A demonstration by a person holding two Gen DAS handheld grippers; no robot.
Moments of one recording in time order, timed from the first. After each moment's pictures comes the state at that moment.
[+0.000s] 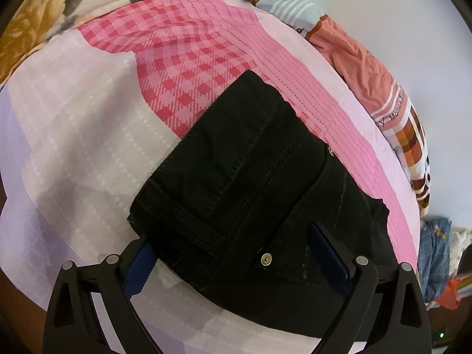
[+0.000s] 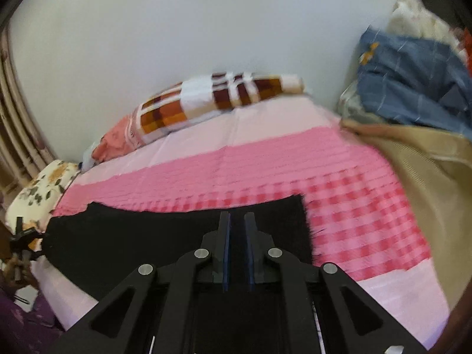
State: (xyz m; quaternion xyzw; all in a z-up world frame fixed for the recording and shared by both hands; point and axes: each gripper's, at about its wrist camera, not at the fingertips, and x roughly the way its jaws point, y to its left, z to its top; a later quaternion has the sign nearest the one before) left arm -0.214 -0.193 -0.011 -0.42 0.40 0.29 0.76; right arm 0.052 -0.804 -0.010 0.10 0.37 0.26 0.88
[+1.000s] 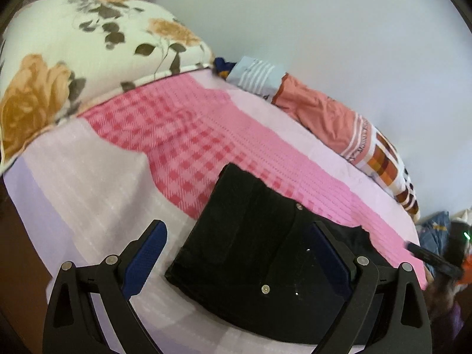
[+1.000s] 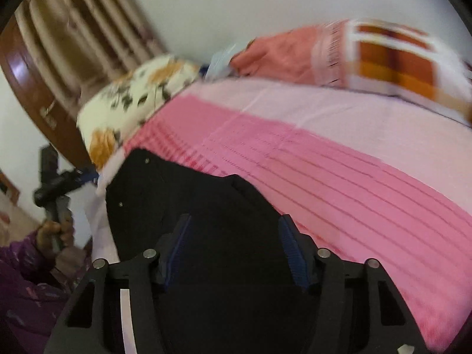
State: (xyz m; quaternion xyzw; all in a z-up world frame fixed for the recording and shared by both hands) left arm -0.249 -0.192 0.046 -0.31 0.28 0.30 0.86; right arm 0.086 -0.417 0.001 -0.08 0.43 0.57 0.70
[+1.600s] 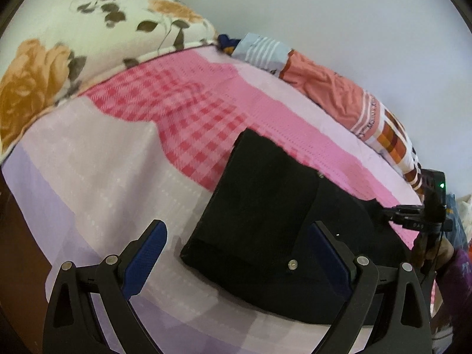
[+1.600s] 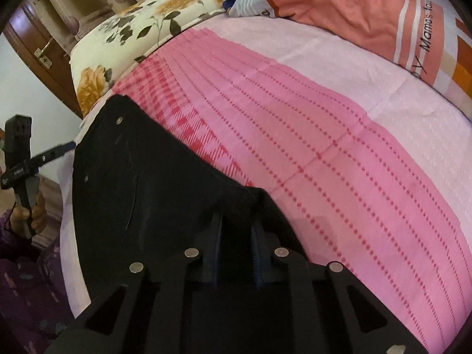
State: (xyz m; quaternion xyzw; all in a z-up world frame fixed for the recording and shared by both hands) left arm -0.256 -0.189 0.010 -0.32 0.33 0.29 0.84; right arm 0.093 -0.321 -0.040 -0.19 0.46 0.58 0.64
